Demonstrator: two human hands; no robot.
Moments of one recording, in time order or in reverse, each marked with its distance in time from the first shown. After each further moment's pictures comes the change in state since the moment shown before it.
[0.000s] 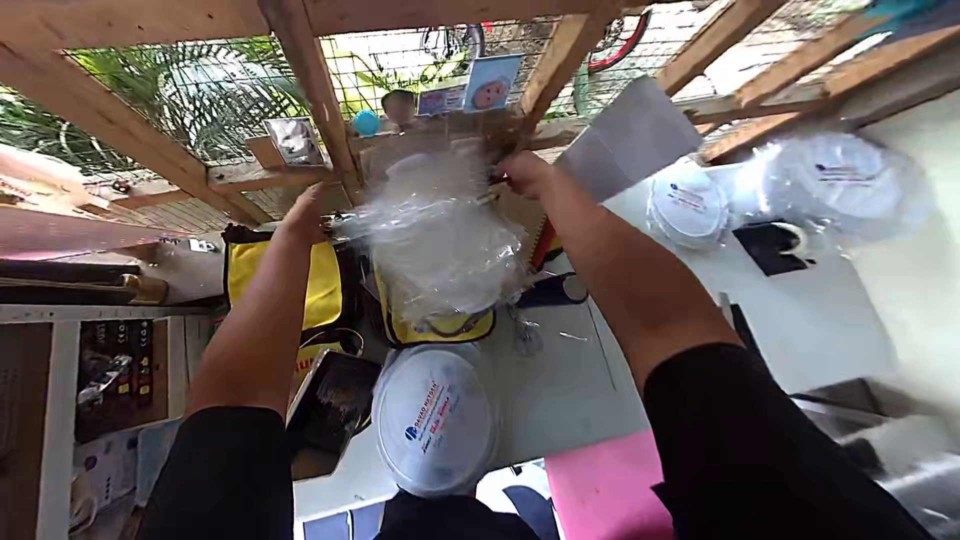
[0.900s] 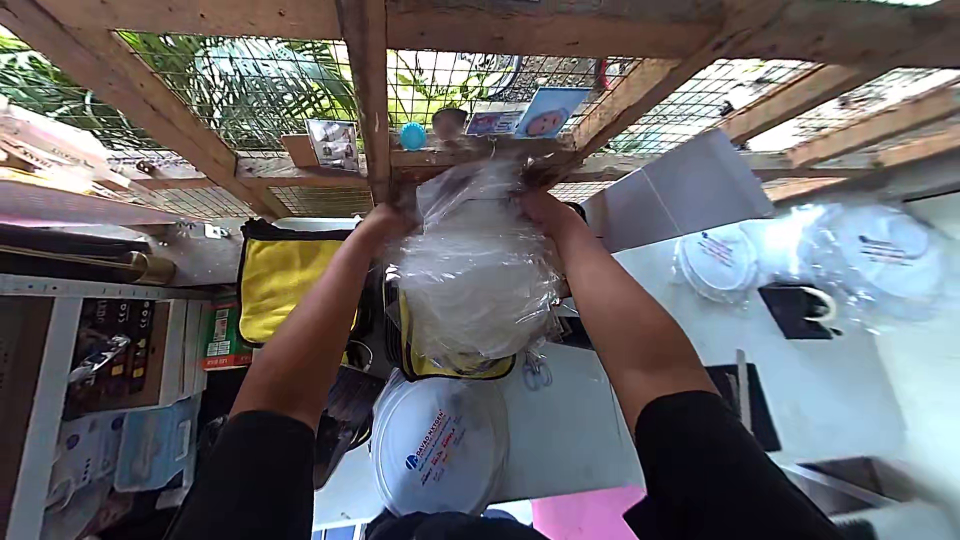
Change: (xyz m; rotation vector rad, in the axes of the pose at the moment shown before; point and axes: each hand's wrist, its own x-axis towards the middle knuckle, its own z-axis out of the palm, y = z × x) left_hand -0.001 -0.003 0.060 0.549 -0.258 0.220; right_hand 0.015 0.010 0.036 -0.101 -0.165 -0.057
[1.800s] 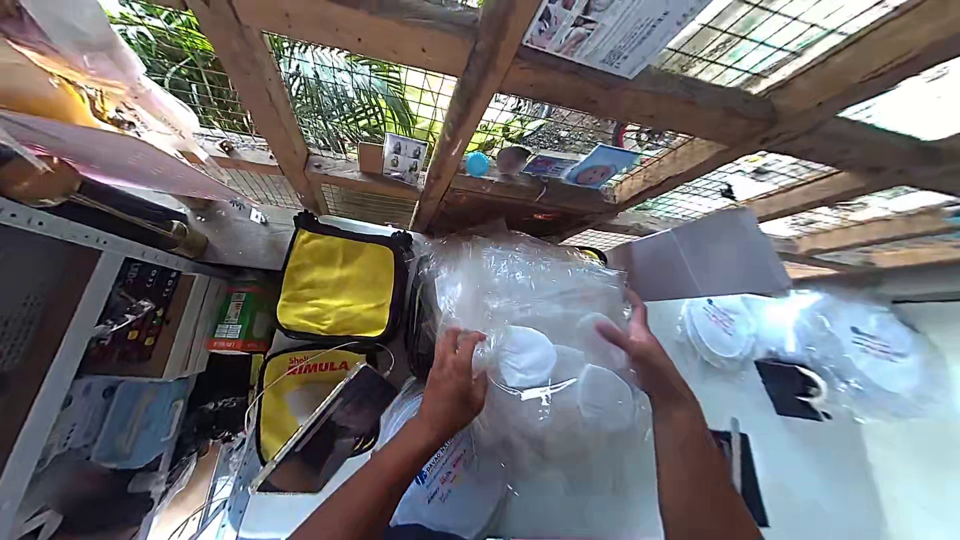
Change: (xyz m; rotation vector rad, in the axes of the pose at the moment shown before) left_hand -0.212 -0.067 0.127 -0.008 0.222 0.417; right_hand -0.180 0.083 -0.027 0.134 0.127 -0.302
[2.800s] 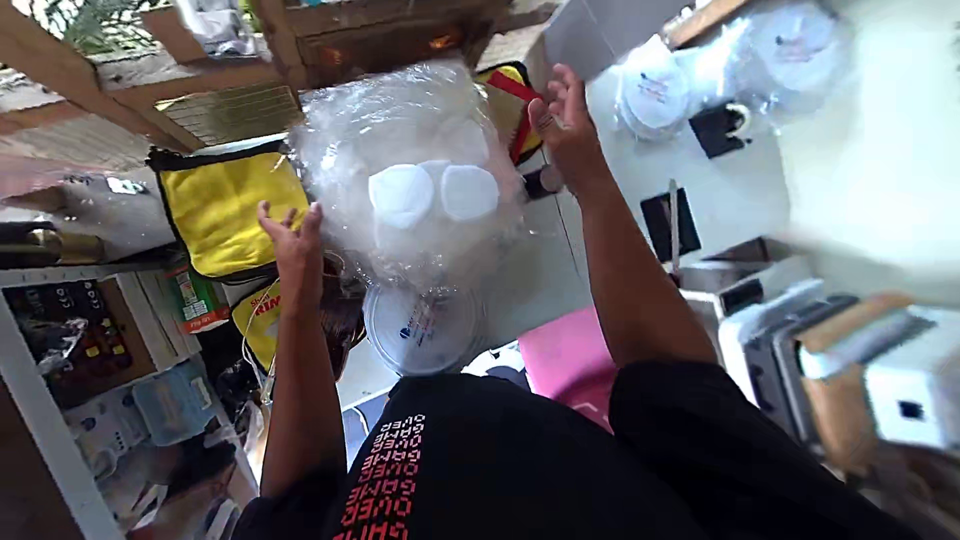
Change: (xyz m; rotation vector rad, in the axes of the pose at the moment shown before) left_hand -0.010 -0.038 -0.079 -0.410 0.226 -0.232; right_hand -0.042 -0.031 -0.002 -0.231 0.240 -0.167
